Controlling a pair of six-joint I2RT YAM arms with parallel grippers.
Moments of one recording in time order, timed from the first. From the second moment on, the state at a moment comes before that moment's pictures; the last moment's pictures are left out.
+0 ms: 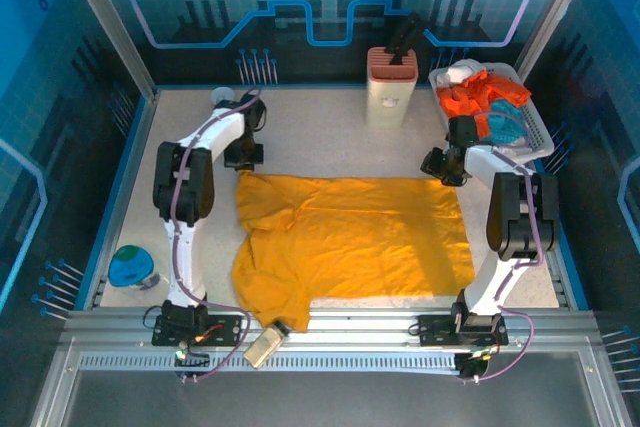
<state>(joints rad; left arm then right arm) -0.12 2.18 1.74 -1.08 -0.13 -0.32 -0.04 1.81 1.15 -0.49 -0.10 0.44</state>
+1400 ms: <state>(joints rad) 0.09 1.51 0.85 -0.75 0.21 -0.62 0.16 1.74 1.11 -0.59 -0.13 0.37</state>
